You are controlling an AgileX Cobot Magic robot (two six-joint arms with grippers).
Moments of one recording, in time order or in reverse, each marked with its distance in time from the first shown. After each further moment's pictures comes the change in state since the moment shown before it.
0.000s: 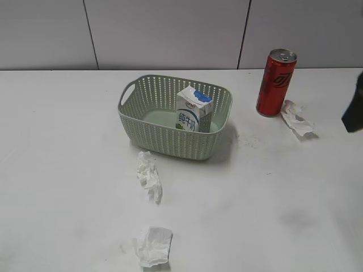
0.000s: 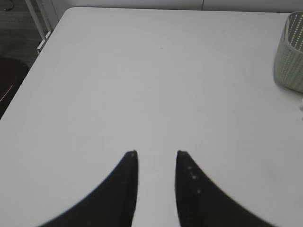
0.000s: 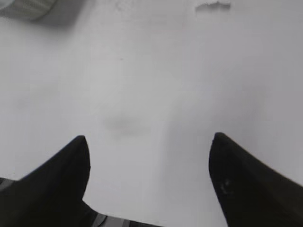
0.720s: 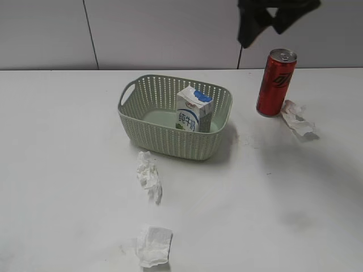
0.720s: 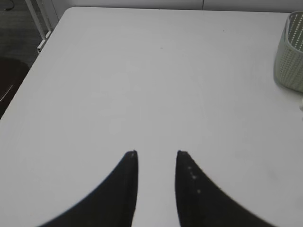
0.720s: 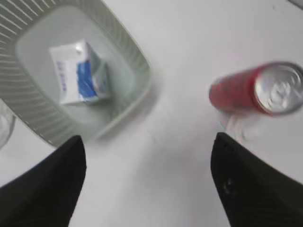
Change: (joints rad) left arm 0.000 0.000 0.000 0.000 0.000 0.000; right arm 0.177 0.590 -0.780 -0.023 0.120 -0.154
